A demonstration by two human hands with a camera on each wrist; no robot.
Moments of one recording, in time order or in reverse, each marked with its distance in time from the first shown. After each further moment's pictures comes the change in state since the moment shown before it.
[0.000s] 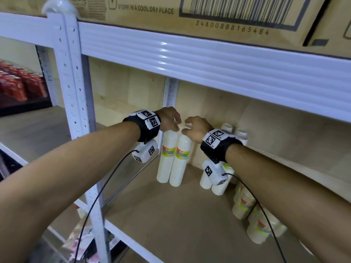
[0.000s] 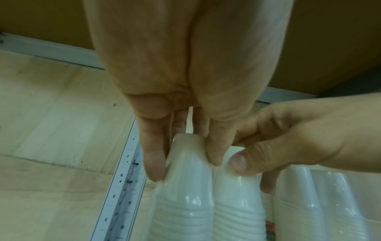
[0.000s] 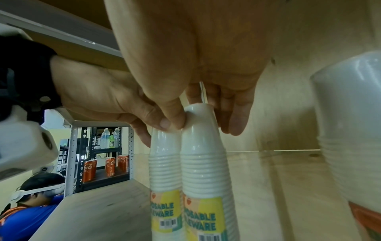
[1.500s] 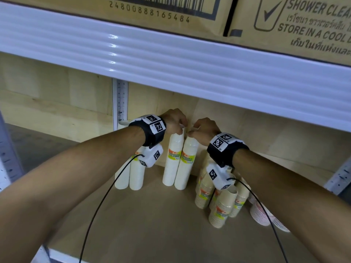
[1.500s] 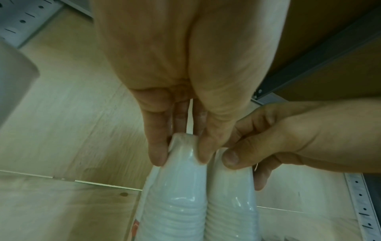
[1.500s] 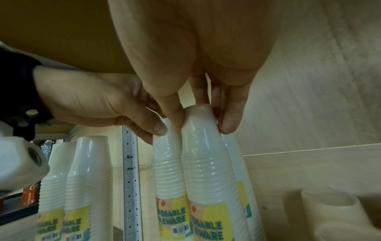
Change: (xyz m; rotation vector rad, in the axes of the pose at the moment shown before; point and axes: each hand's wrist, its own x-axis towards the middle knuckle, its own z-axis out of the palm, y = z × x) left_hand 0.055 0.135 0.050 -0.104 -0.013 0.305; right_hand -0.064 0.102 -0.075 -0.036 0.148 0.334
